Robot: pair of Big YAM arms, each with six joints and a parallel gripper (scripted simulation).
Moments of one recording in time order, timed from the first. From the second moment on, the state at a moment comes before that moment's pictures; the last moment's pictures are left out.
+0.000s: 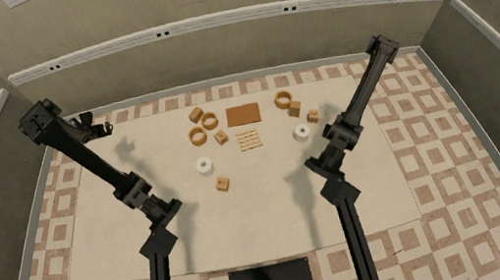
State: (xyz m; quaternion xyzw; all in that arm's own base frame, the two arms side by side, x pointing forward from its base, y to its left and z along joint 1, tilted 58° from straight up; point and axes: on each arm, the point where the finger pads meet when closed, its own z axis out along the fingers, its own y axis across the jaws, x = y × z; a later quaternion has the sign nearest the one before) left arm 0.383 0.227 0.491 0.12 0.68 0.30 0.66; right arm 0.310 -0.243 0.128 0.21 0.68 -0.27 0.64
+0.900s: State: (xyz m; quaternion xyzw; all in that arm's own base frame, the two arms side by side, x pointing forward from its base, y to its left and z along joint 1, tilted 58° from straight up) left arm 0.383 0.227 0.491 0.12 0.68 0.30 0.66; right arm 0.522 -0.021 0.221 0.02 0.69 -0.11 0.71
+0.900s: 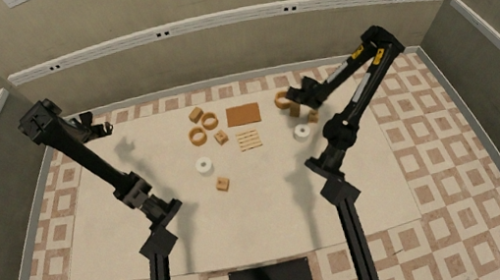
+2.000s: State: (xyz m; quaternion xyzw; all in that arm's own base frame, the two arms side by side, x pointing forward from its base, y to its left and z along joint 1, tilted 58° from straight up) left arm 0.383 0.227 0.491 0.12 0.68 0.30 0.66; right arm 0.554 0.223 -0.138 -0.30 0.81 -0.37 0.34
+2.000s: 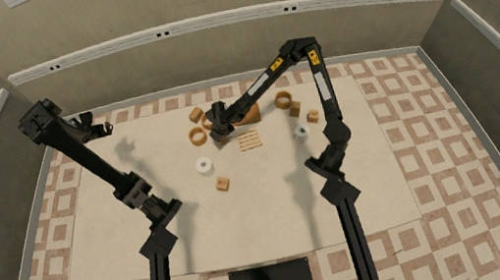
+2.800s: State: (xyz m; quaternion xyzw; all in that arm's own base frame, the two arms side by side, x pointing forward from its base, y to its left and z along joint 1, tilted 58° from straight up) left arm 0.383 0.227 0.491 0.12 0.68 0.30 0.66; right arm 0.565 0.226 -0.143 -0.31 0.80 -0.38 0.35
